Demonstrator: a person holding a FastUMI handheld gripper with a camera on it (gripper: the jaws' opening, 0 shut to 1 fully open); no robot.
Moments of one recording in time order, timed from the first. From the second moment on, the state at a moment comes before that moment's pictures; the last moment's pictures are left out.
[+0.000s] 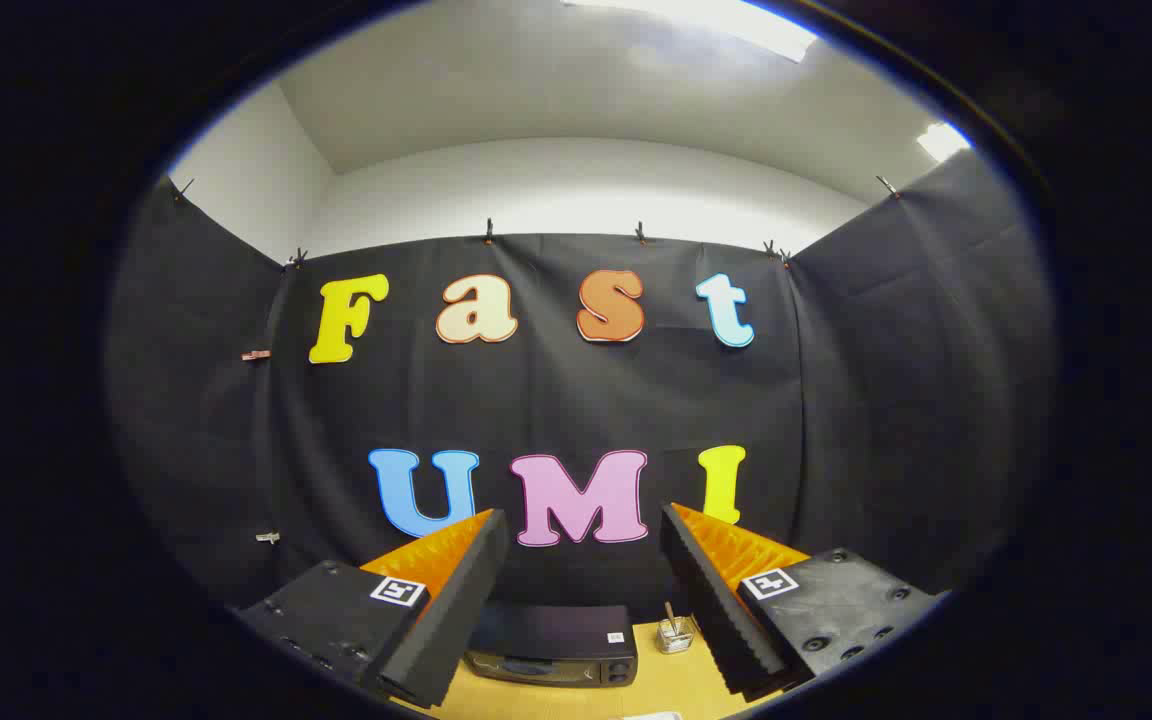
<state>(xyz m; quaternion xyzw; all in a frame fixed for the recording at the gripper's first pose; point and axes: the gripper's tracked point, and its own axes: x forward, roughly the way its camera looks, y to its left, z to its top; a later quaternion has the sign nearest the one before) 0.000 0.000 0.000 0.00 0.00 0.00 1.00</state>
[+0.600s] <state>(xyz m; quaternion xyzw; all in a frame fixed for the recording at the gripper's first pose) -0.001 0.006 -0.002 0.00 0.01 0.02 1.00</state>
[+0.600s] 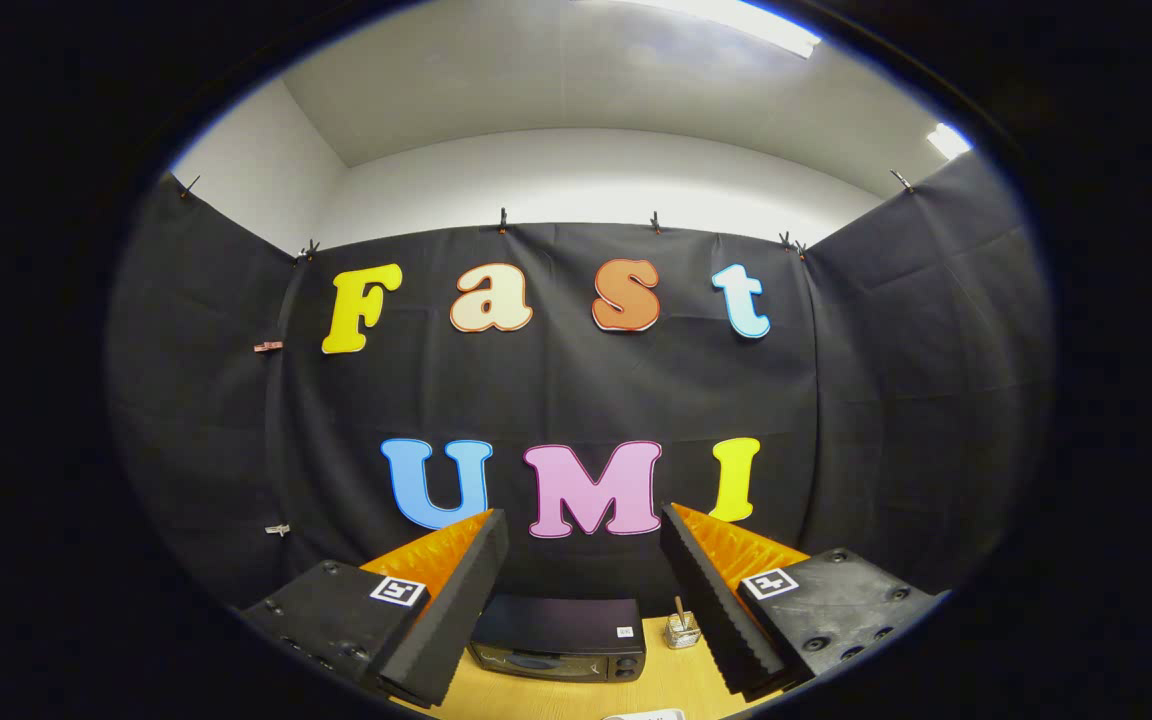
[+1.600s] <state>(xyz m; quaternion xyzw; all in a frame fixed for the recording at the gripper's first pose) 0.047 0.049 -0.046 0.02 0.04 0.06 1.00</state>
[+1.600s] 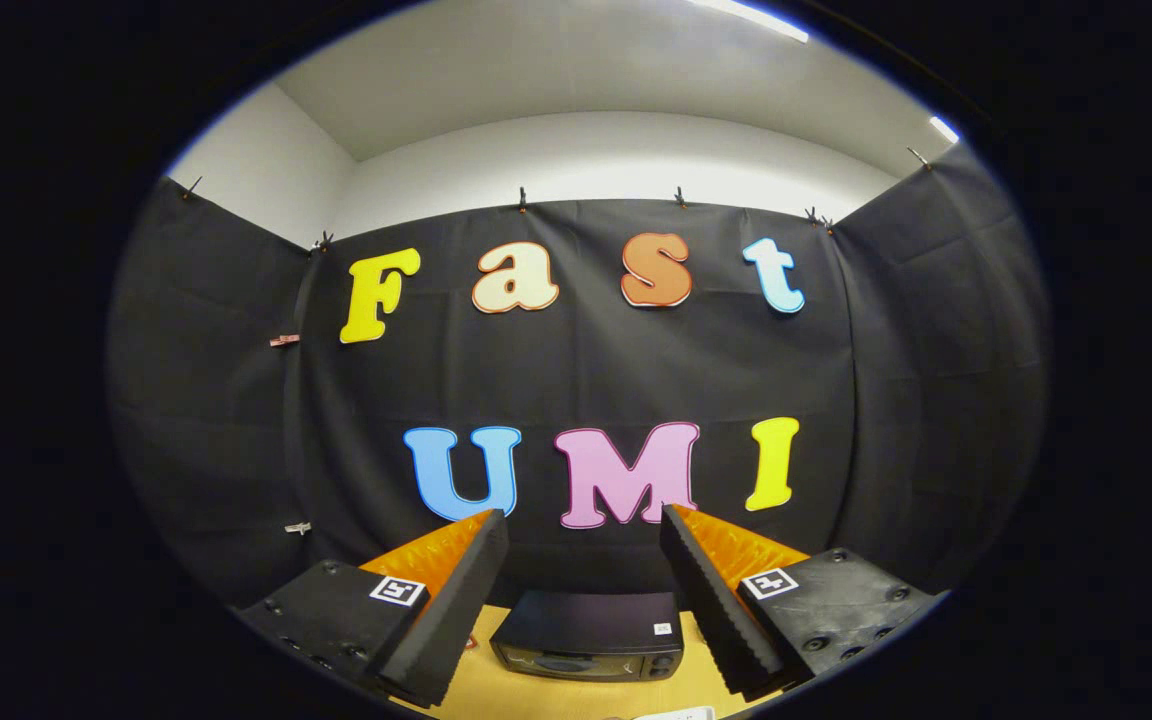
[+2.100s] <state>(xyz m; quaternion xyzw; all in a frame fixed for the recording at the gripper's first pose) 0.100 0.069 -0.157 0.02 0.09 0.07 0.99</state>
